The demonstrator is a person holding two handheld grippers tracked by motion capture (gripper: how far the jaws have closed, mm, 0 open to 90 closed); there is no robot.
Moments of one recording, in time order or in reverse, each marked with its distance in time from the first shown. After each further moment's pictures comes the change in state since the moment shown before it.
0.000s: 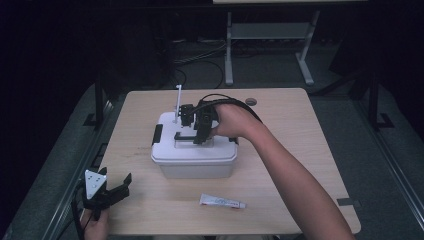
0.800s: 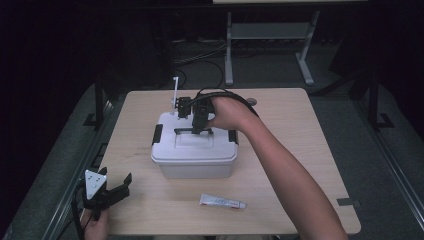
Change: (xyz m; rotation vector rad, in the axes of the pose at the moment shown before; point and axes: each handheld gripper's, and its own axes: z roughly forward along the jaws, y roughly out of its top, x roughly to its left) left arm 0.000 0.000 0.000 -0.004 0.000 -0.002; right arm -0.018 0.007 -0.003 0.023 -0.021 0.041
